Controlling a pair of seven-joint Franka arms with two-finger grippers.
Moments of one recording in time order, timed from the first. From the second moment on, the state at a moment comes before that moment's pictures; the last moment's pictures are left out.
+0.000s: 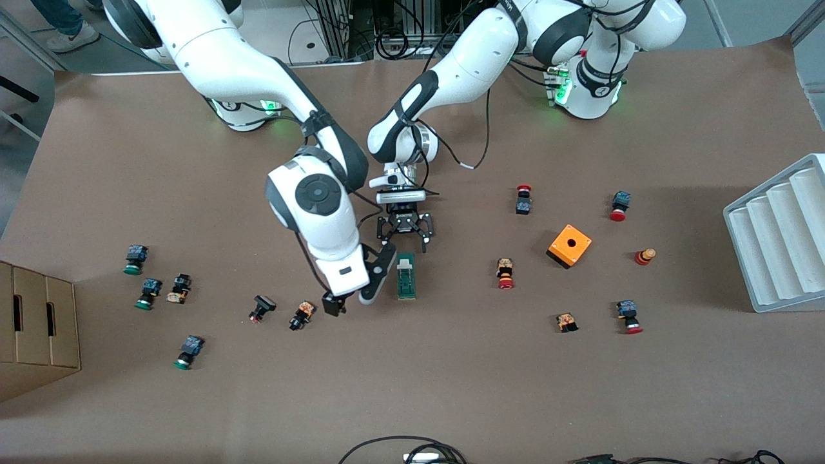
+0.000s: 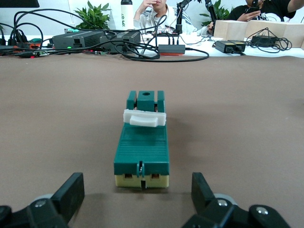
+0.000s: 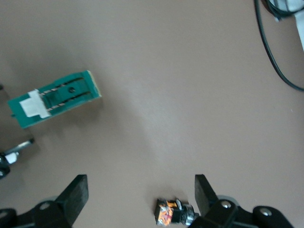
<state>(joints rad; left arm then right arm) -1.04 0.96 -0.10 -1.63 1.77 2.03 -2.55 0.60 0.57 -0.01 -1.54 -0.18 2.25 -0.49</state>
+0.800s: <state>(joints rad) -1.05 0.97 -0.10 -1.63 1.78 2.00 -2.56 0.66 0.62 -0.01 -1.55 -0.18 2.26 -0.49</state>
